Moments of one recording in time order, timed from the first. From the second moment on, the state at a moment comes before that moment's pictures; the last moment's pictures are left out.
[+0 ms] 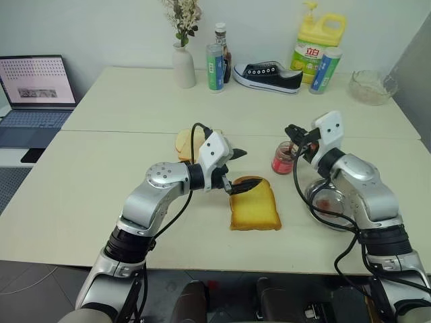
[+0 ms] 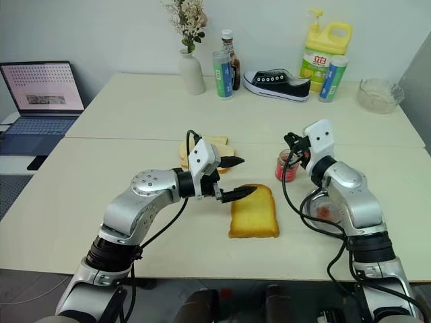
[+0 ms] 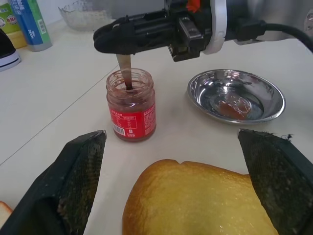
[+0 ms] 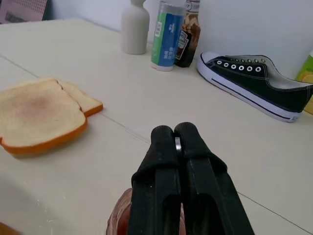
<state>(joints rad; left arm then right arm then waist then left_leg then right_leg) -0.56 0.40 -0.21 -0.19 -0.31 0.56 -0.84 -0.53 -0.50 0.06 0.01 0.25 0.35 0.41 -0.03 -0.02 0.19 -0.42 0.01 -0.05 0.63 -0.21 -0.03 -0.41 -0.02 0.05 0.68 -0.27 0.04</state>
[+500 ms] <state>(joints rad) -0.59 0.39 -0.21 -0.17 -0.31 0.55 -0.85 -0.54 -0.30 -0.22 -0.01 0.50 0.67 0.28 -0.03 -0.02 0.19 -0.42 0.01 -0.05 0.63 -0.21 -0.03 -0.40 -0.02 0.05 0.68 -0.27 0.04</state>
